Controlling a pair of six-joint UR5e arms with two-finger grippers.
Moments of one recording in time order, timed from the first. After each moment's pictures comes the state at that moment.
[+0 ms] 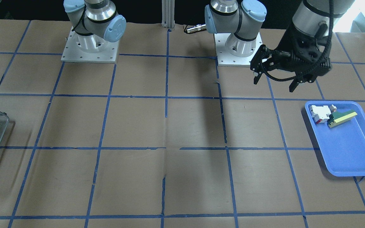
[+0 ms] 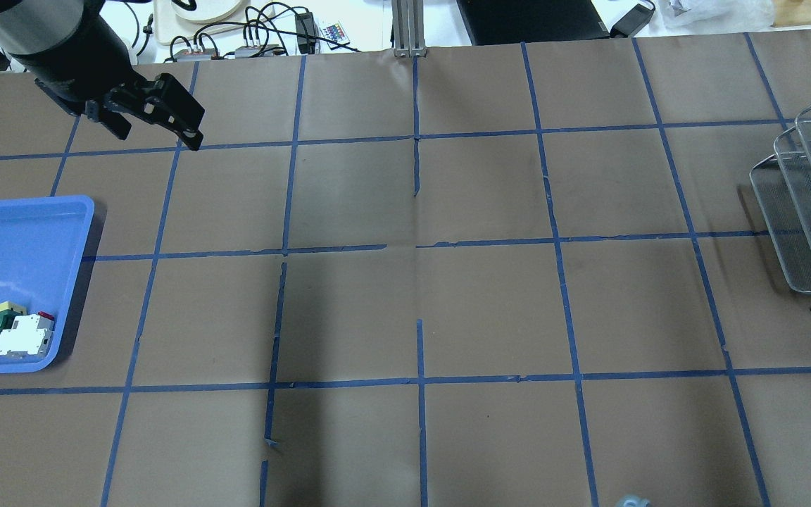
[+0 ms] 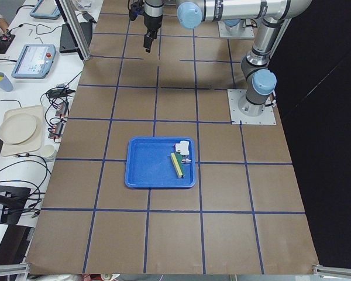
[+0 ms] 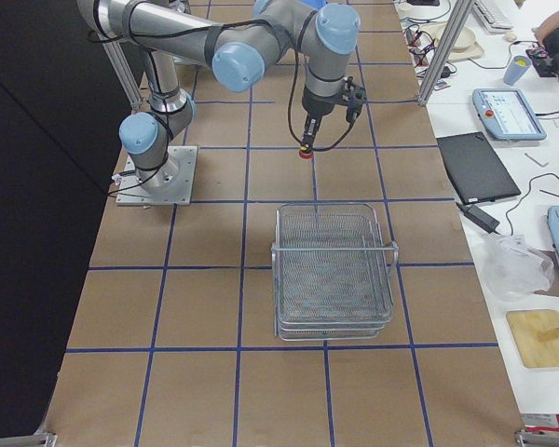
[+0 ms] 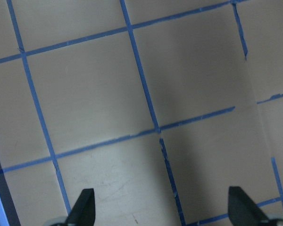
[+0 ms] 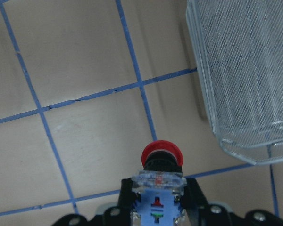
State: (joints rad) left arm -1.50 -1.56 -1.52 -1.57 1.57 0.29; right arm 1.00 -1.45 1.38 -1.43 -1.53 -0.37
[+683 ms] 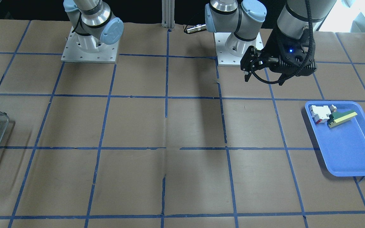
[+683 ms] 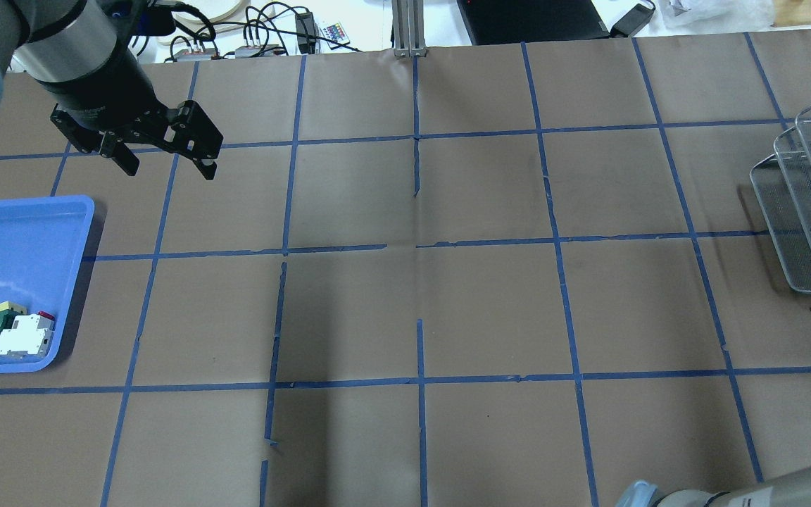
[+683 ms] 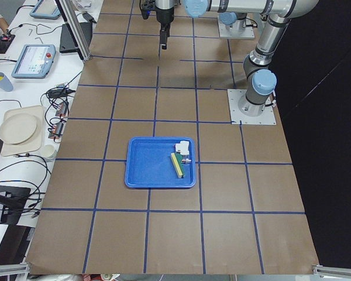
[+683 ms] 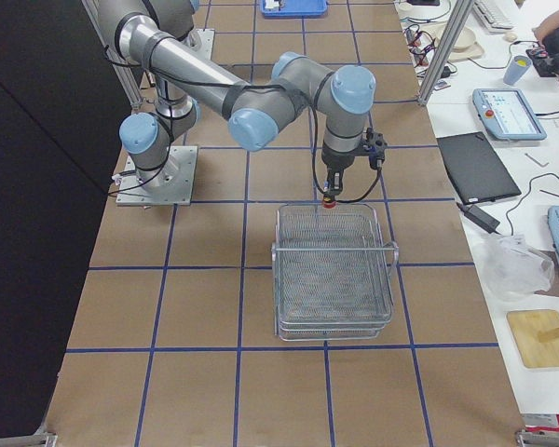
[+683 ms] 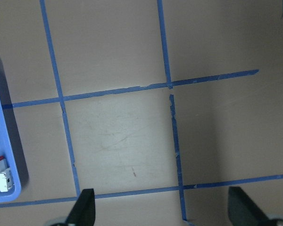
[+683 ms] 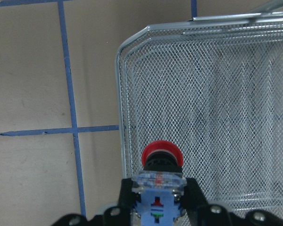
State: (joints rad) left arm -1.51 -1.56 -1.53 -1.60 1.54 0.15; right arm 0.90 -1.30 1.39 -1.66 -1.54 -0.62
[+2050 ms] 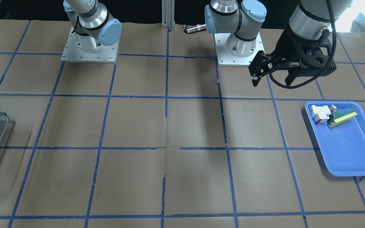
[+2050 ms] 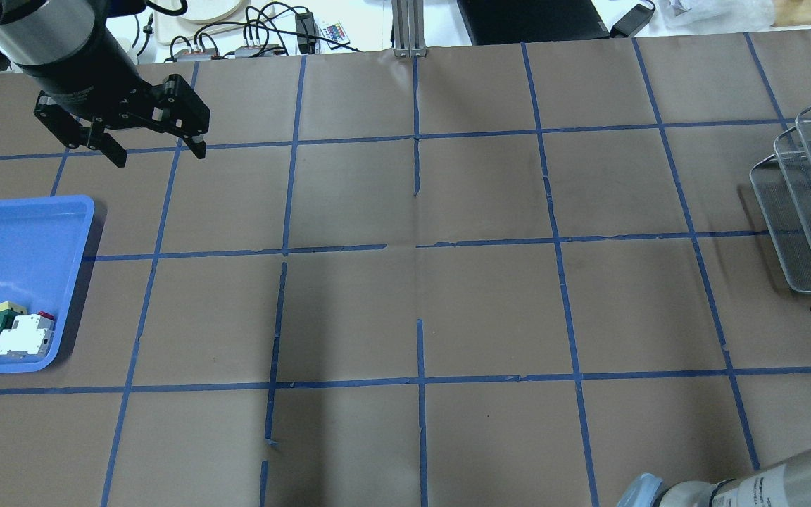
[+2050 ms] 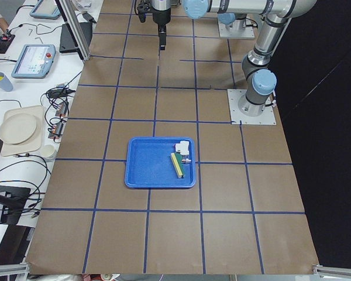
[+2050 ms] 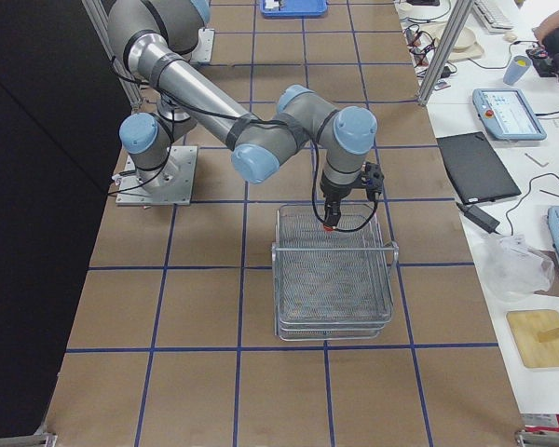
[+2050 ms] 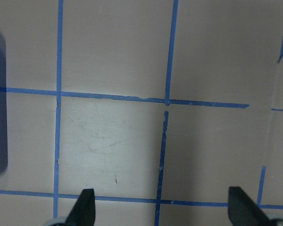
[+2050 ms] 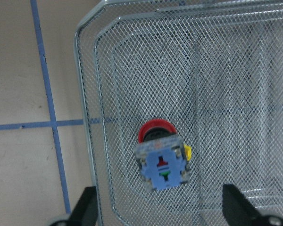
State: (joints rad) left arm -1.51 -1.58 -1.52 -1.60 1.55 0.03; right arm 0.86 -1.27 1.39 -1.65 -1.56 -0.64
